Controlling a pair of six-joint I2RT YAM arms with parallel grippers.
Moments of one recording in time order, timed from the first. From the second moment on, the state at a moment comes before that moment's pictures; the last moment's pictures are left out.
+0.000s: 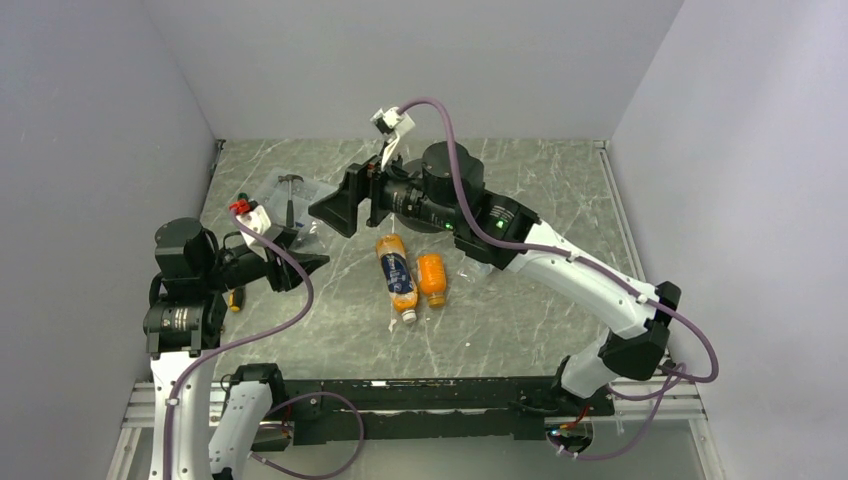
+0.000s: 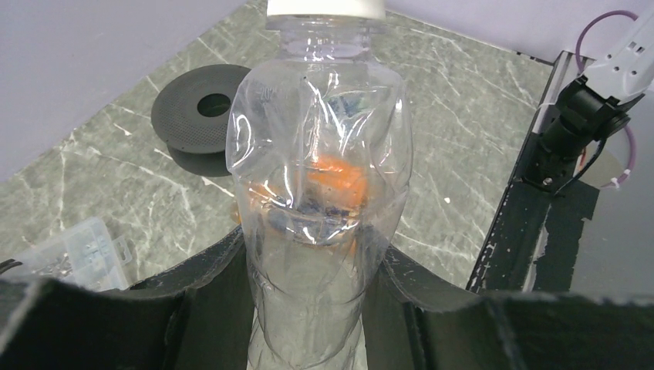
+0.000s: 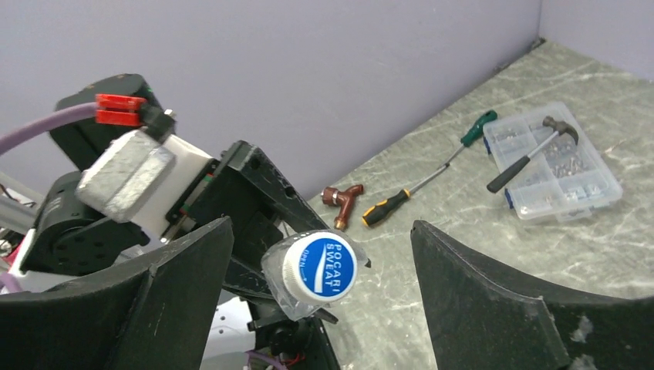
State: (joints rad) left arm 0.07 0.66 1.01 -0.61 1.06 0.24; right arm 1.05 1.52 1.74 -0.22 -0.13 0.44
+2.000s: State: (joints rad) left arm 0.06 0.67 1.02 -0.72 1.19 0.33; right arm 0.30 1.09 0.69 -0.29 0.10 0.71
